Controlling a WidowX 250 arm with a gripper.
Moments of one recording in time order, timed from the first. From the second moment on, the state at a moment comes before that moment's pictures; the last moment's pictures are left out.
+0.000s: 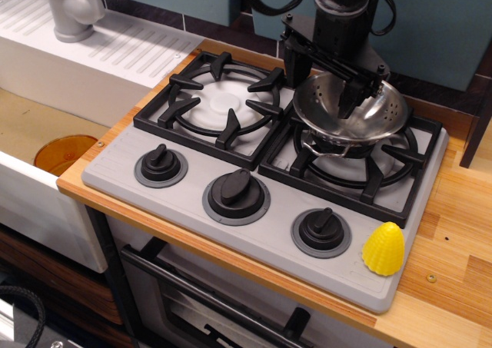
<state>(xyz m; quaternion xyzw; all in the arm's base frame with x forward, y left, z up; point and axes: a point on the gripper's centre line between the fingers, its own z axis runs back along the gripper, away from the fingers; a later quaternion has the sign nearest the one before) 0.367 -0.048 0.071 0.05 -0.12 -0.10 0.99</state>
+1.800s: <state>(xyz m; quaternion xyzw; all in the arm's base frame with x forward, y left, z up) 0.260 -0.129 0.088 0.08 -0.09 -0.06 0.99</state>
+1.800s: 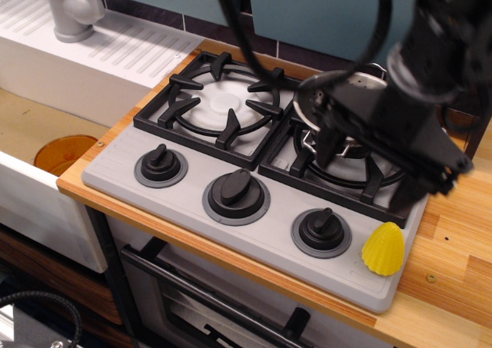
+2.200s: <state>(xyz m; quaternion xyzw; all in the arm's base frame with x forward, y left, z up) 0.247 -0.157 0.070 0.09 -0.13 -0.04 0.99</state>
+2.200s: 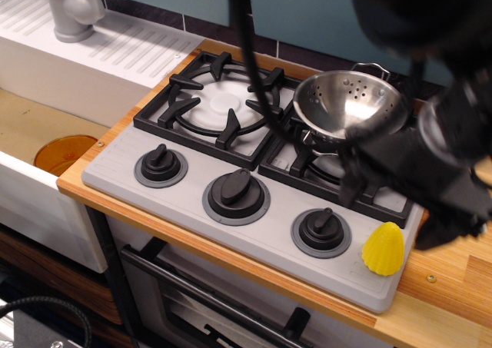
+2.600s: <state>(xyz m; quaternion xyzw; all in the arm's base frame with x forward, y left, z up) 0.246 -0.161 0.031 0.08 -0.16 -0.05 0.98</state>
